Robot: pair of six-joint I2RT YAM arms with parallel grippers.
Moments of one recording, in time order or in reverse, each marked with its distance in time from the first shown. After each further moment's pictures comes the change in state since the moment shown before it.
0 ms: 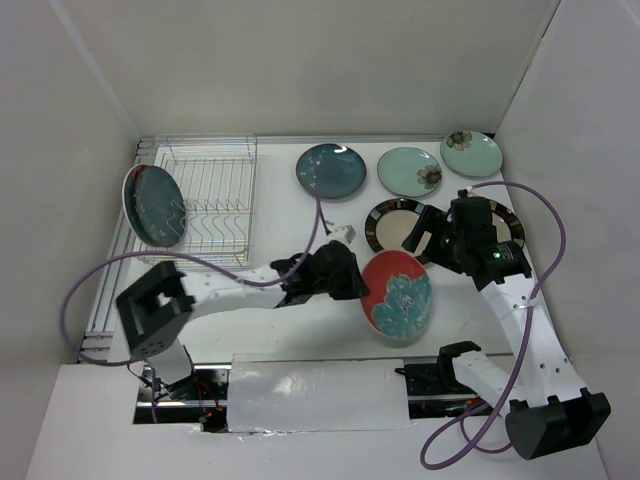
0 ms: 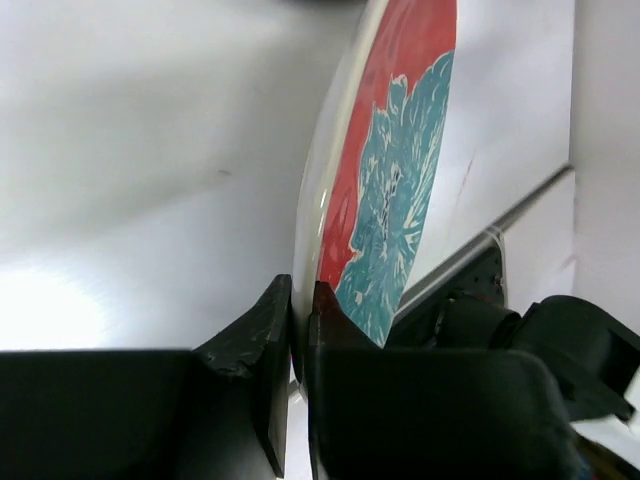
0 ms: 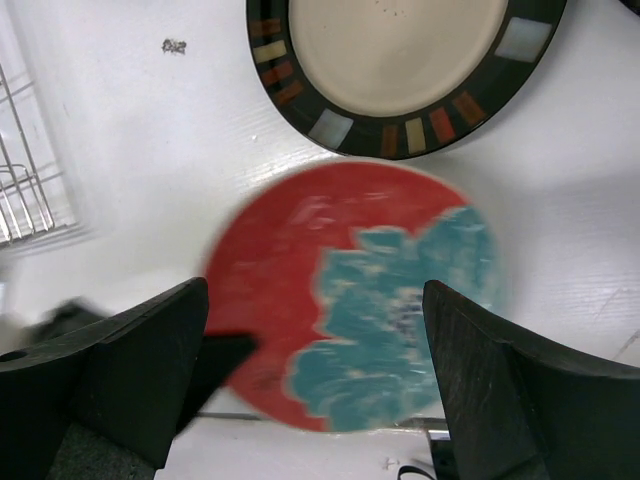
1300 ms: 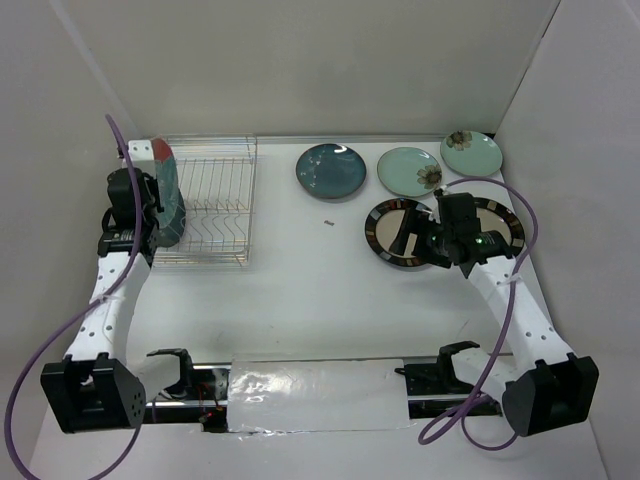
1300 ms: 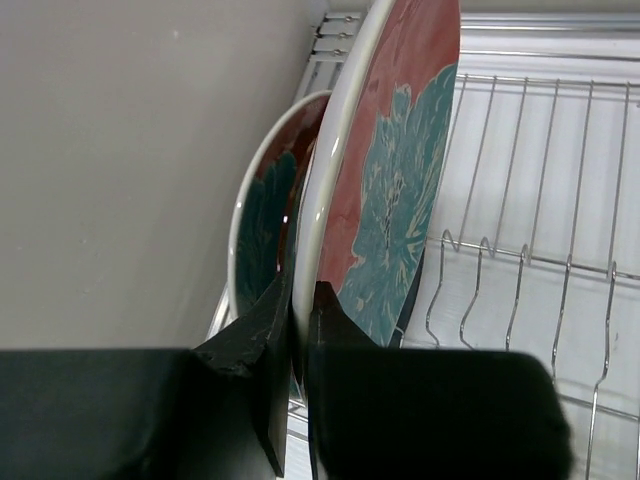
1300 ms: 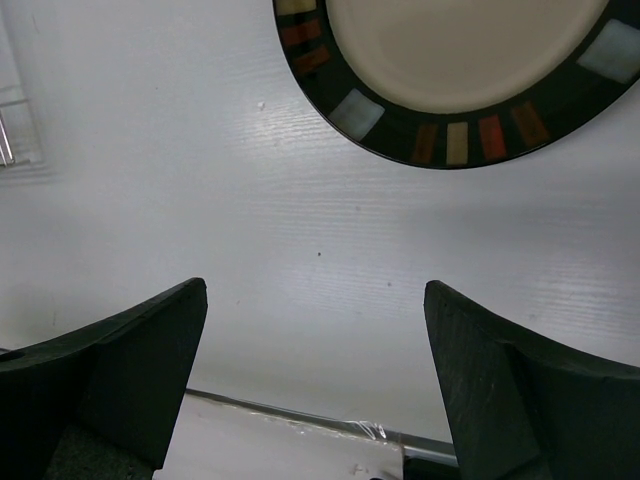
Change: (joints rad) left arm 1.143 -0.610 -0.068 -0.186 -0.323 1.183; right arm -0.002 0.123 -0.057 0.112 -0.138 -0.137
